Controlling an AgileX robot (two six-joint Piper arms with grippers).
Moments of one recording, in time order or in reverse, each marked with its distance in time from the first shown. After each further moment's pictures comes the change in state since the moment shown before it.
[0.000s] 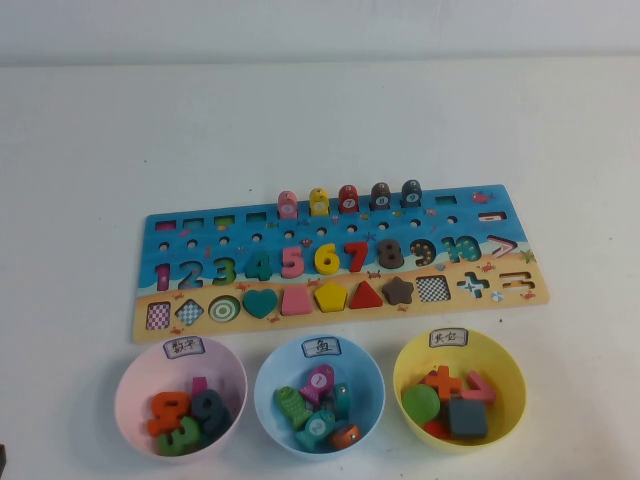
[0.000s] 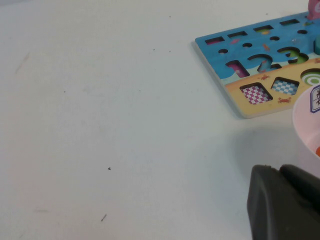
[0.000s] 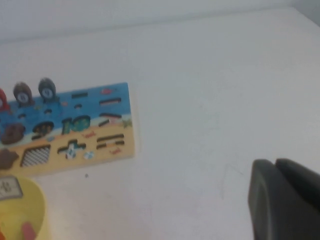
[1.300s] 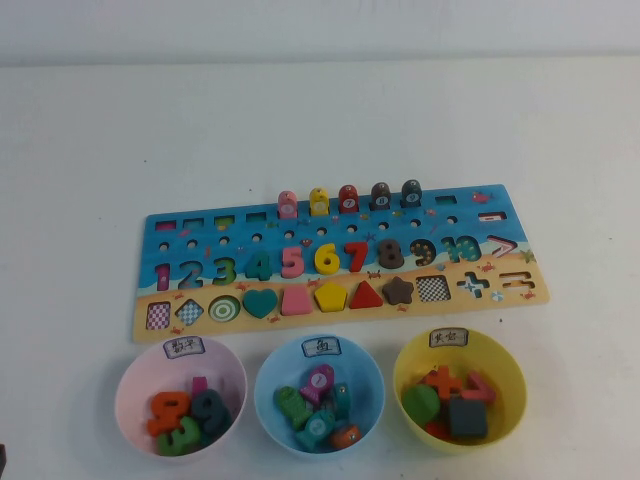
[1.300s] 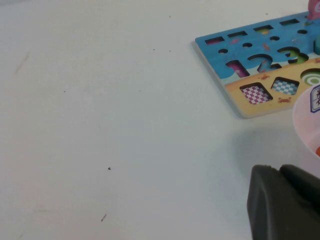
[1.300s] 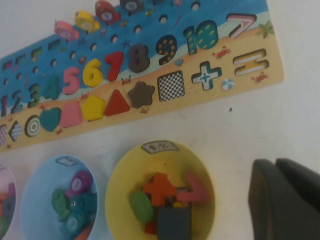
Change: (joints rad) right arm 0.003 0.916 -0.685 0.448 0.453 -0.126; left arm 0.000 0.000 0.000 0.000 0.000 0.000
